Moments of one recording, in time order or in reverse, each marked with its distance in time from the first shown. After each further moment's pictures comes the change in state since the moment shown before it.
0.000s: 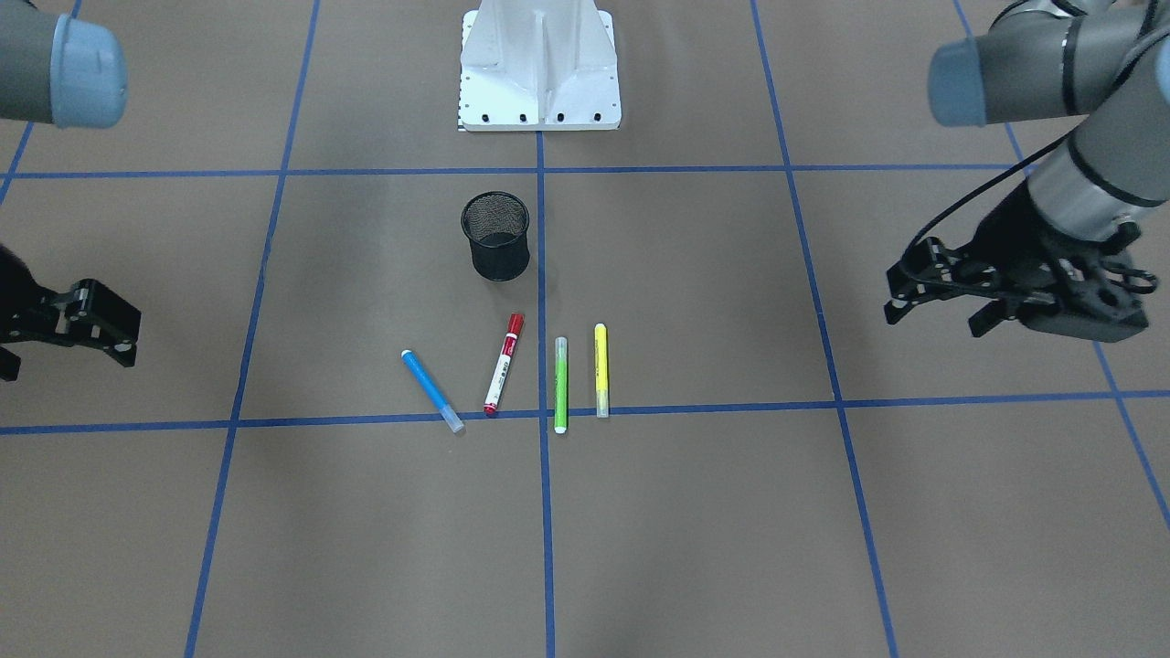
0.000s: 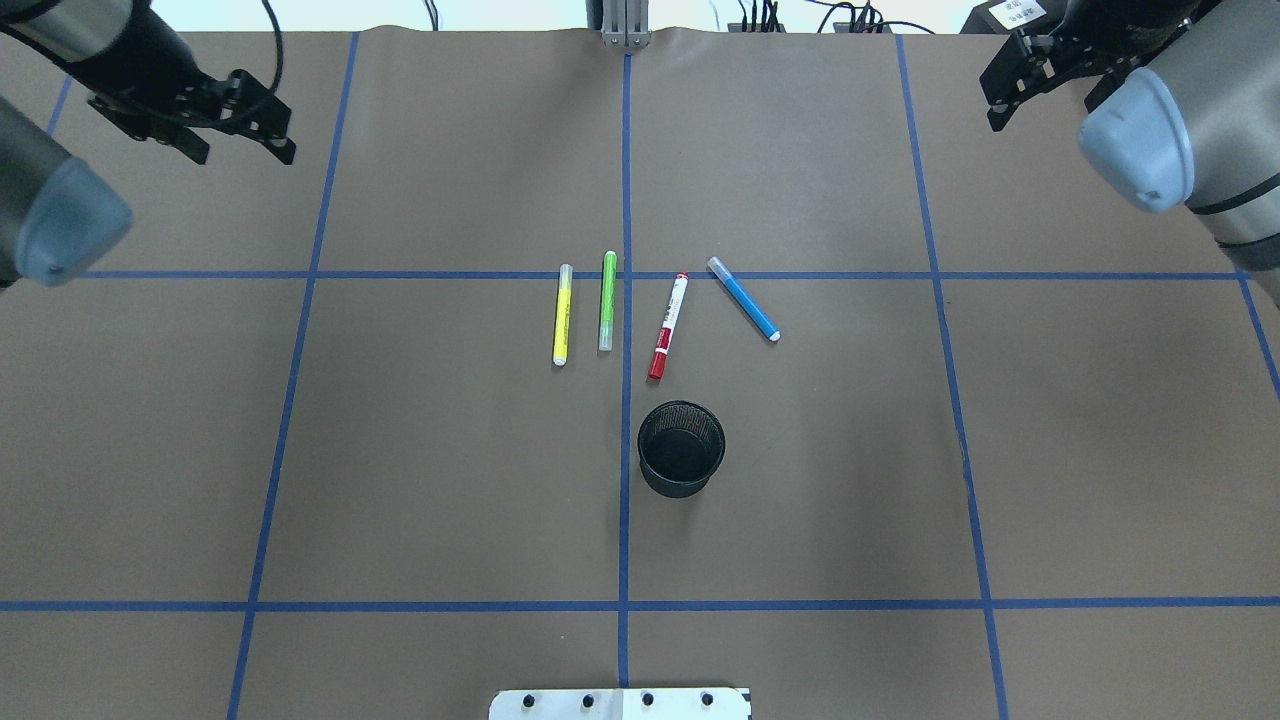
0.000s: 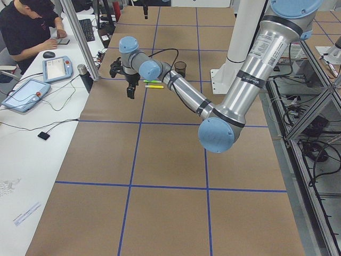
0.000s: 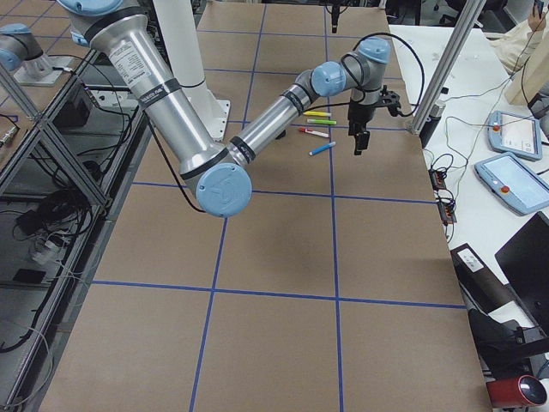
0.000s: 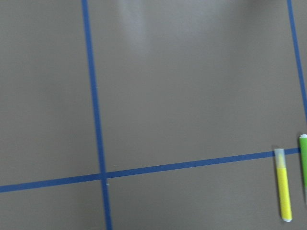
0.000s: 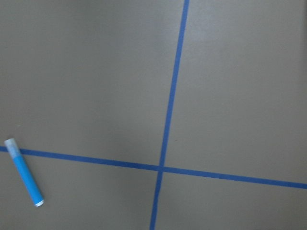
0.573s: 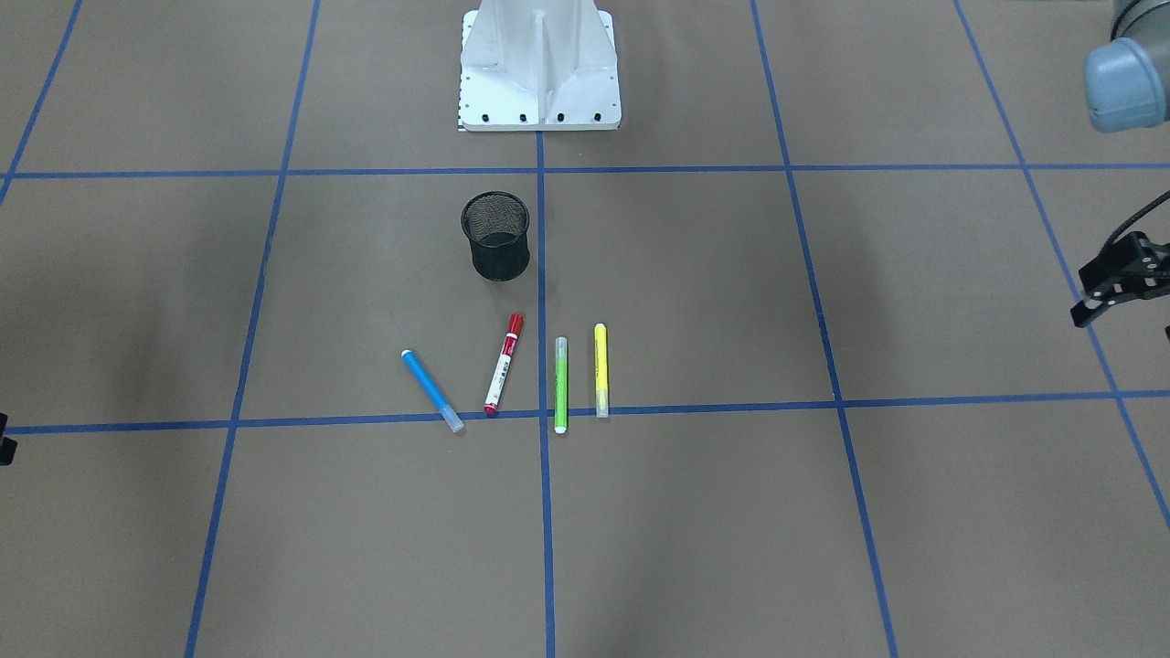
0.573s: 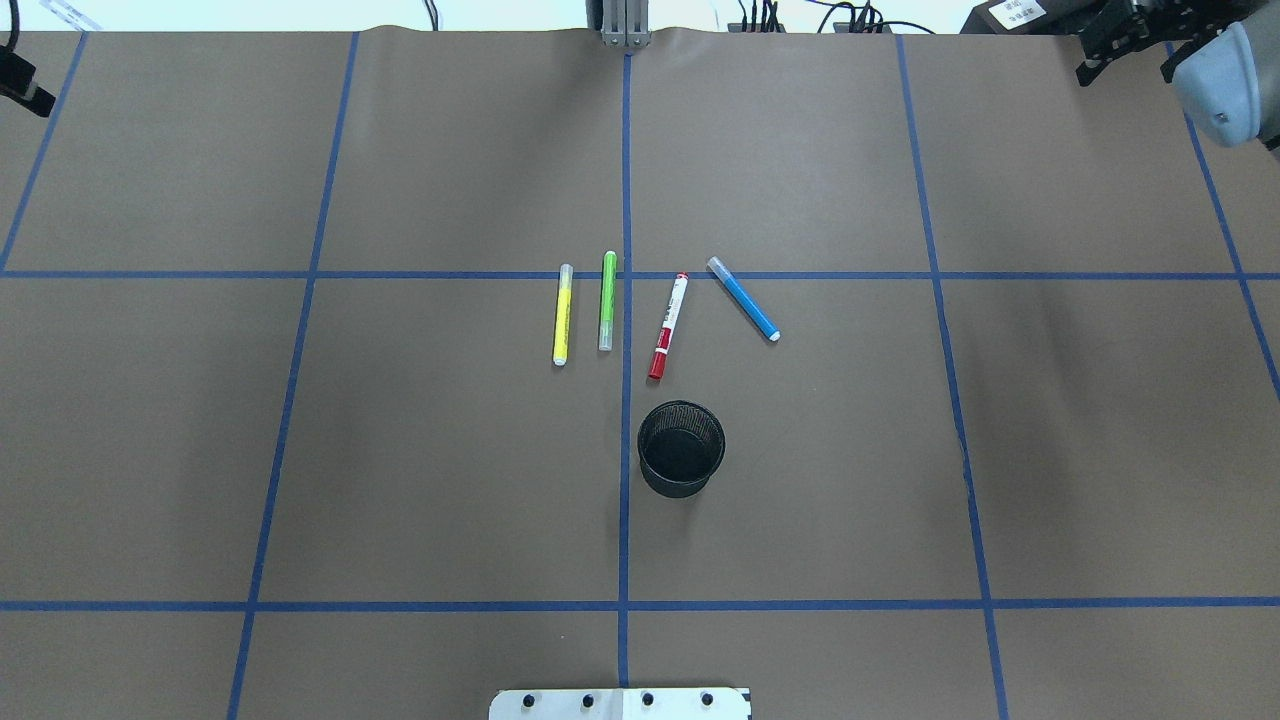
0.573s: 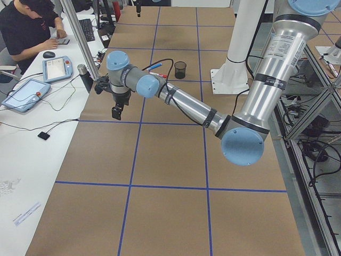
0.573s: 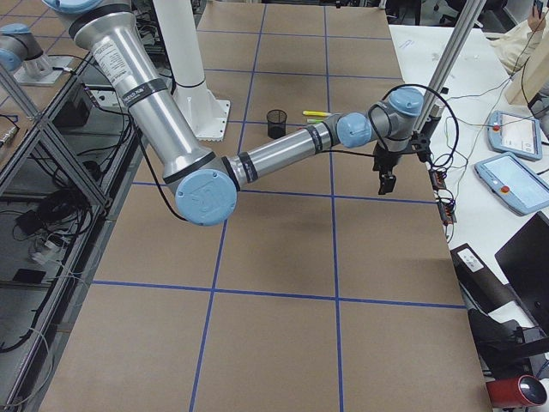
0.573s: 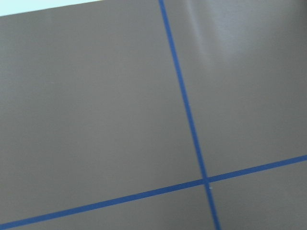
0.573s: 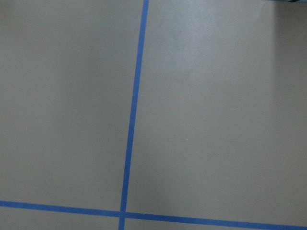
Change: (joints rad) left arm -0.193 0.095 0.062 0.008 -0.023 0.355; right arm 0.124 -0.049 -0.244 0.254 0.091 -0.084
